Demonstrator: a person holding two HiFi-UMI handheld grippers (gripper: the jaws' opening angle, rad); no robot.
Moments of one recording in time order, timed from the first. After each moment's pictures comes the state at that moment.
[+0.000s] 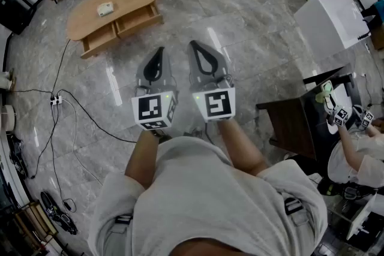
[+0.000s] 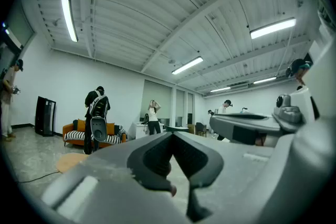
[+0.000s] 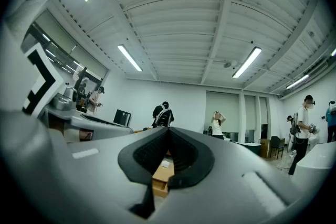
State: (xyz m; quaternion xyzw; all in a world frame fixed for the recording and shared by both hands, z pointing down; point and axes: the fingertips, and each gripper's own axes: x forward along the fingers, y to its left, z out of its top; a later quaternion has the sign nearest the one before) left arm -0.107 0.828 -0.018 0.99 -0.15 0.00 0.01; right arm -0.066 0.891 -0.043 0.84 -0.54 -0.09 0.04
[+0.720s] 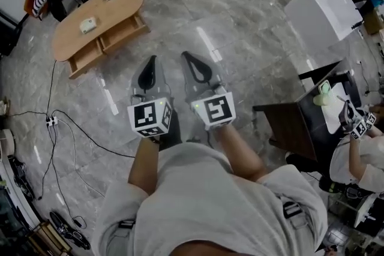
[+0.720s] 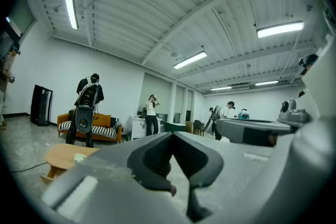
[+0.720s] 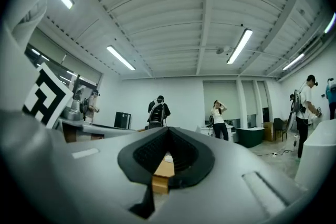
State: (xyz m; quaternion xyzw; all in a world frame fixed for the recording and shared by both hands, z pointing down) left arm -0.020 0.790 0.020 0.99 -0.15 0.01 0.05; right arm 0.014 0.862 -0.001 0.83 -0.55 -0.03 0.00
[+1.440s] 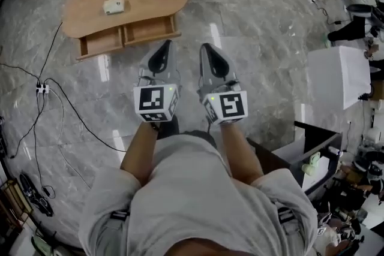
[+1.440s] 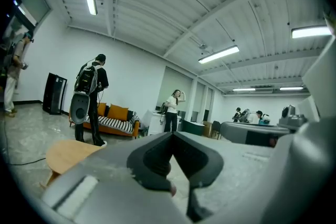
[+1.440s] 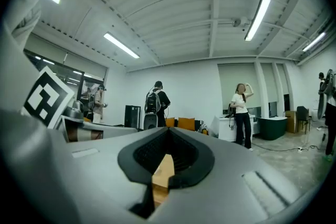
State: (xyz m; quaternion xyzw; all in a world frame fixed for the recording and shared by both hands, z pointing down) left arm 0.091 0.475 0.050 0.97 -0.22 0.03 0.11; right arm 0.145 0.547 0.022 0.79 -0.62 0.01 0.01
